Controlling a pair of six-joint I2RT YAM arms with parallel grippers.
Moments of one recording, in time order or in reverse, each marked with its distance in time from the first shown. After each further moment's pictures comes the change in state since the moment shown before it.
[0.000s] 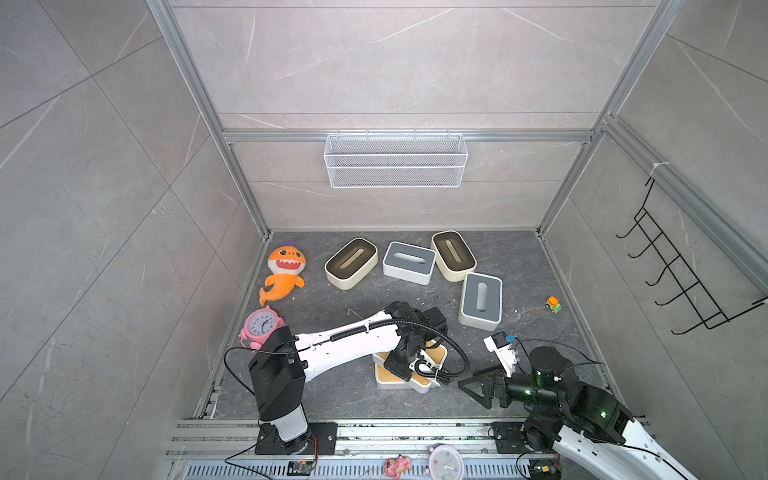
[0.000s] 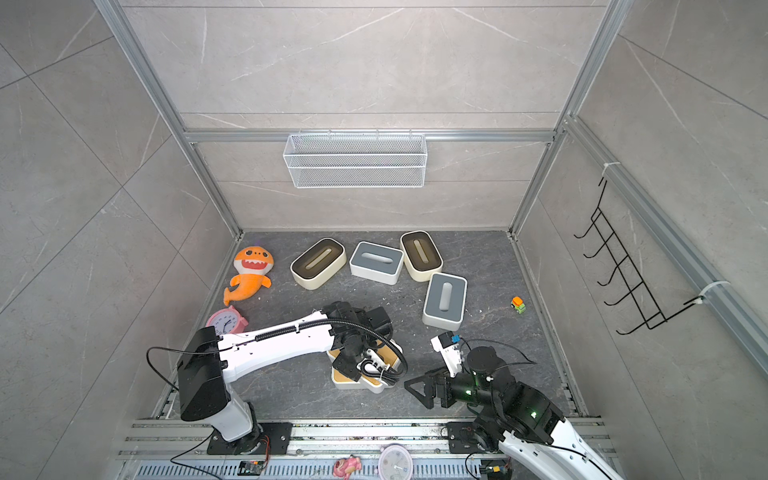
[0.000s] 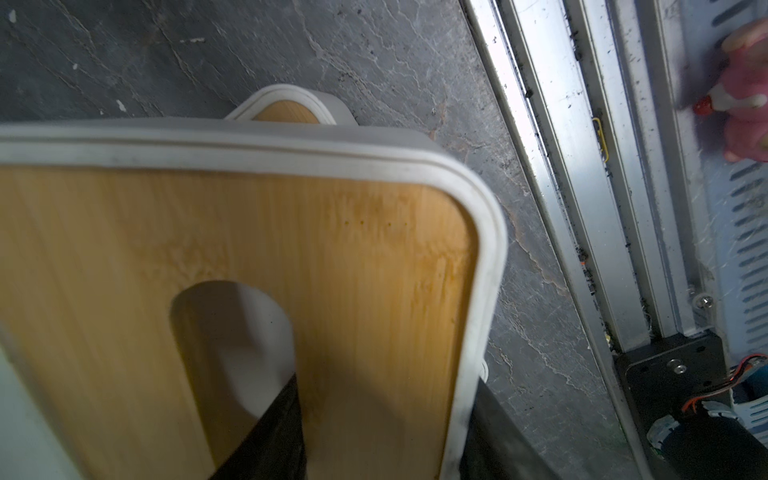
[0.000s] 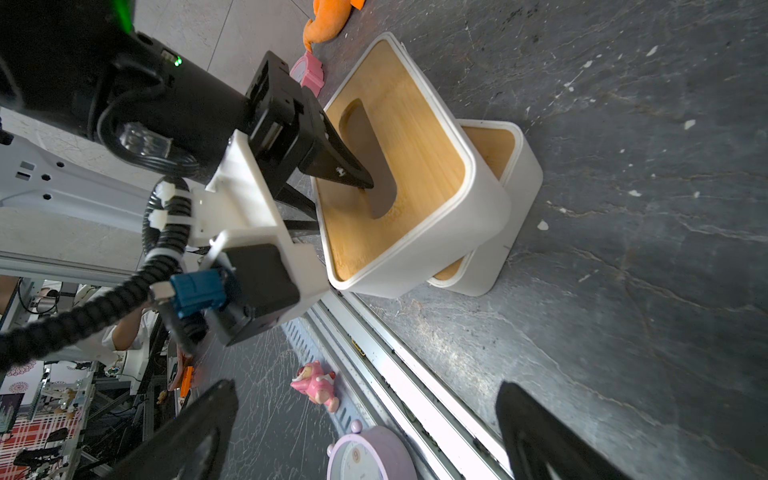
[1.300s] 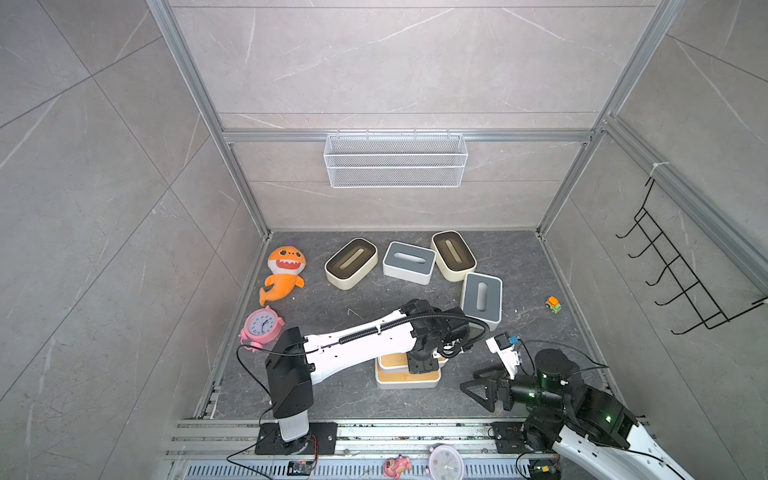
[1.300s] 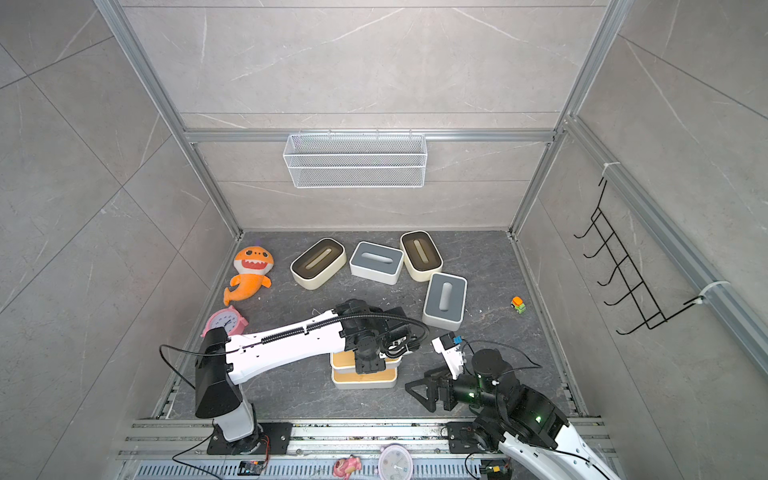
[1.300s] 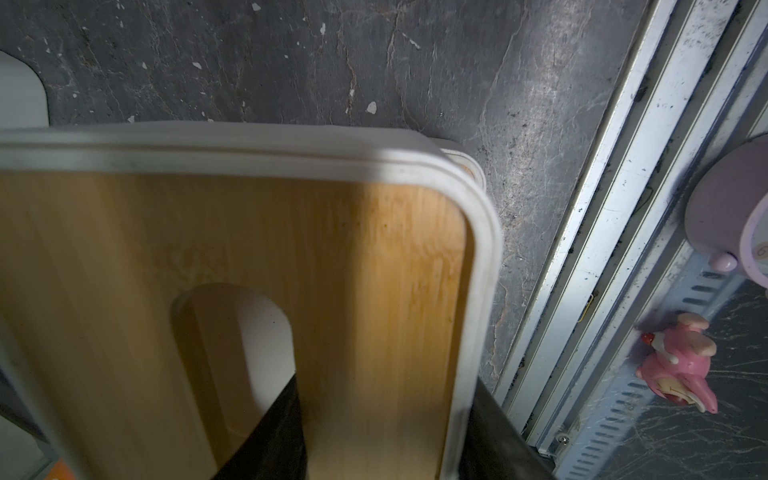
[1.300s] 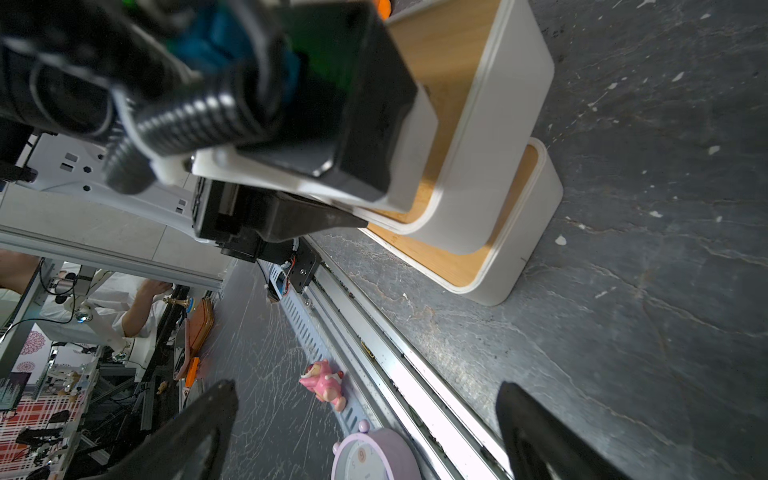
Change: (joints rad) left arm -0.089 0.085 0.223 -0.104 -0.168 -0.739; right arm 0.000 -0.045 0.000 0.008 -0.026 -0.026
